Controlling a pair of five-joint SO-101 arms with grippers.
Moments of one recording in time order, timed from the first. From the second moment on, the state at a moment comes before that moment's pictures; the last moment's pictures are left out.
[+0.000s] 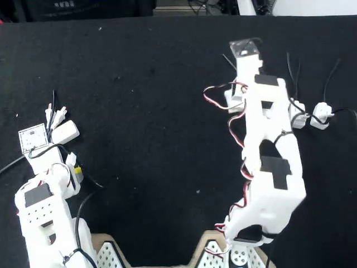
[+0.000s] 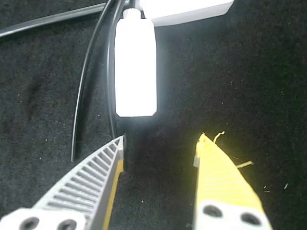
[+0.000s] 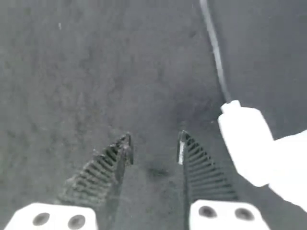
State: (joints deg) left arm -31.6 -62.6 80.9 49.6 -7.3; right arm 7.6 16.0 4.4 56.0 16.0
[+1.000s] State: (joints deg) left arm -31.6 -62.6 81.5 49.6 -7.3; right arm 18.2 16.4 9.2 45.1 17.5
